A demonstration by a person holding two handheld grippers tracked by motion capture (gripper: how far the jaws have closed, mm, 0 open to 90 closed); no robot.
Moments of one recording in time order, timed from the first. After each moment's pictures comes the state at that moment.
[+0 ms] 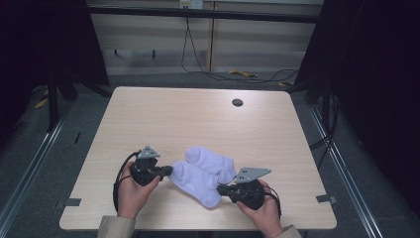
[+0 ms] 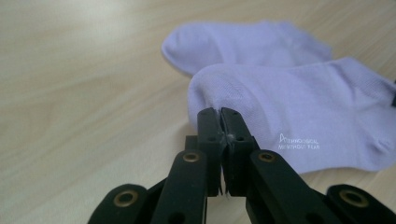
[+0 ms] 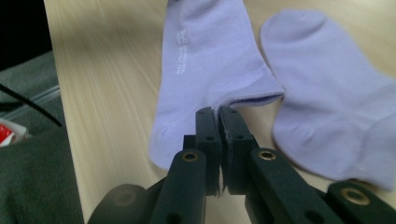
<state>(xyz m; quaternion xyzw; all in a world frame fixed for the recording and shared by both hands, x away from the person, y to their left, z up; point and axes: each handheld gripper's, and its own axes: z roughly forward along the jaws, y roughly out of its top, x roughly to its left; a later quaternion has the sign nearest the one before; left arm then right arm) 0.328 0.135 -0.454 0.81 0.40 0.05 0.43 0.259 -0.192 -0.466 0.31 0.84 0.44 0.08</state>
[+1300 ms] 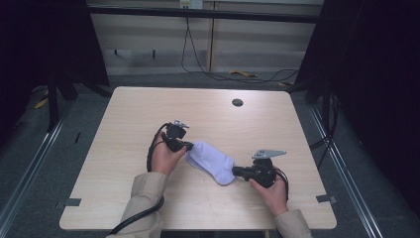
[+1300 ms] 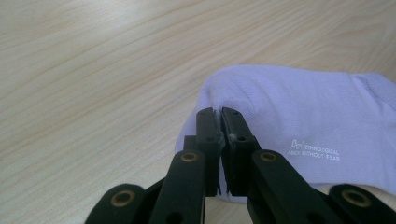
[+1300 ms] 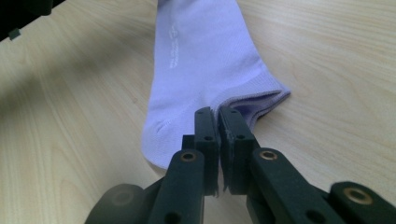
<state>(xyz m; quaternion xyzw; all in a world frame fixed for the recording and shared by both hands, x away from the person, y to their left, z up) 0.420 0.058 -0.465 0.85 0.39 0.06 0.35 0.316 -0.242 -0.495 0.42 0.79 0.44 0.06</state>
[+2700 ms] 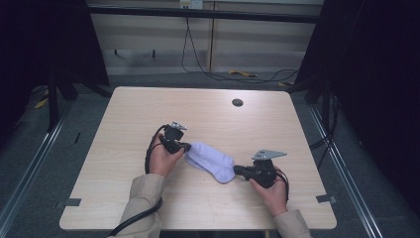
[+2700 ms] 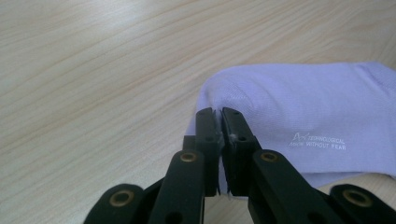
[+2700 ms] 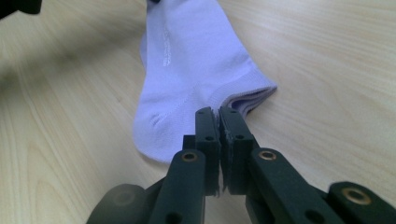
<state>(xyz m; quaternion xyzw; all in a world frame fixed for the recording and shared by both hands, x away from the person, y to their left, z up) 0.418 0.069 -0.474 0.84 0.40 0.07 0.36 0.315 -0.243 -0.494 0.41 0.79 0.44 0.09</state>
